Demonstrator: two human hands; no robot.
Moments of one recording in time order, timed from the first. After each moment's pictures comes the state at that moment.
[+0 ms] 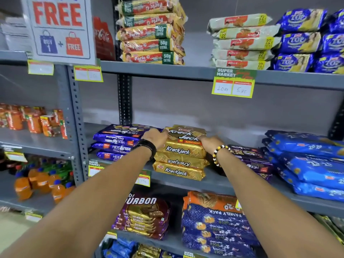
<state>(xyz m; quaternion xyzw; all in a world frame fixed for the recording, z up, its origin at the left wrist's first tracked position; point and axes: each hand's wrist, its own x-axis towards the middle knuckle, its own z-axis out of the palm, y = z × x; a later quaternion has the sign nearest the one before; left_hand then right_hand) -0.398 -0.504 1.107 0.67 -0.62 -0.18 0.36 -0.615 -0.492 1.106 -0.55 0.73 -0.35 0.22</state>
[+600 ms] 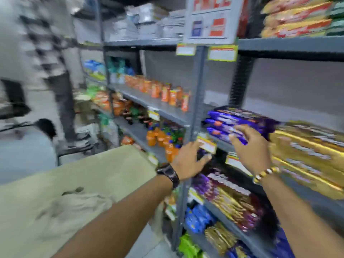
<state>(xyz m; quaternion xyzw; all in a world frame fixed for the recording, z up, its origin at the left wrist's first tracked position) -0.216 -0.328 0.980 0.68 -0.63 -0.02 0.37 -0.404 -0.409 1.050 -0.78 0.38 -0.47 0.15</state>
